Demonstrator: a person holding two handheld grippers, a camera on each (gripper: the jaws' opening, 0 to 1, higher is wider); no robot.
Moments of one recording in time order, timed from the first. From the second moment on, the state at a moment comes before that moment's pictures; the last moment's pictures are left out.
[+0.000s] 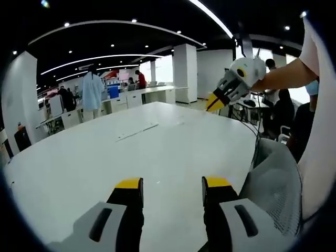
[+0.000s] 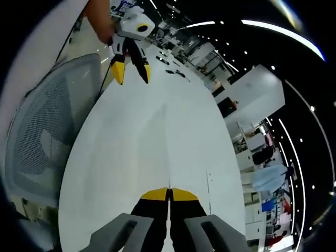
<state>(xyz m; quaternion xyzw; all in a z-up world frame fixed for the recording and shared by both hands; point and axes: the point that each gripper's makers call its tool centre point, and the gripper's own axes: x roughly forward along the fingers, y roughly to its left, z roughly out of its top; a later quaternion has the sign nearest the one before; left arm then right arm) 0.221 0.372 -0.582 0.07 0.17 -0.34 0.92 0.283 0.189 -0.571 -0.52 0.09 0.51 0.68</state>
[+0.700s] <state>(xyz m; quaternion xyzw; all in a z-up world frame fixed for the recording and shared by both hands) 0.235 0.347 -0.523 0.08 0.12 -0.40 0.90 0.260 0.205 -0.521 -0.52 0.05 0.52 0.67</state>
